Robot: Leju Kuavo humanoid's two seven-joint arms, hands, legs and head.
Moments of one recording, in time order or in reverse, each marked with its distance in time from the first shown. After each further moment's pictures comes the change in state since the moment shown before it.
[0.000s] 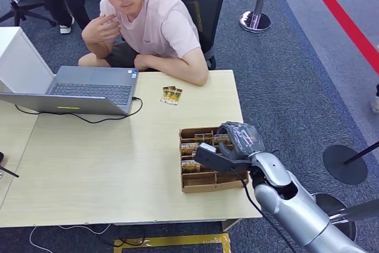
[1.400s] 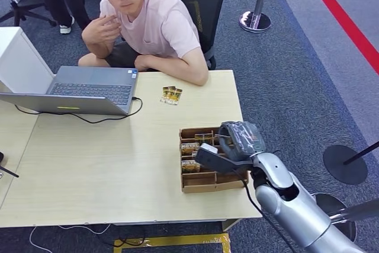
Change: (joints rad) left arm 0.000 0.004 0.001 0.000 0.022 -0.015 -0.029; right arm 0.012 -0.004 -0.017 -0.021 0.011 -0.070 -0.053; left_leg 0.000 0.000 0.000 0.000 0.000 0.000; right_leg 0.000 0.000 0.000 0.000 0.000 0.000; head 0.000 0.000
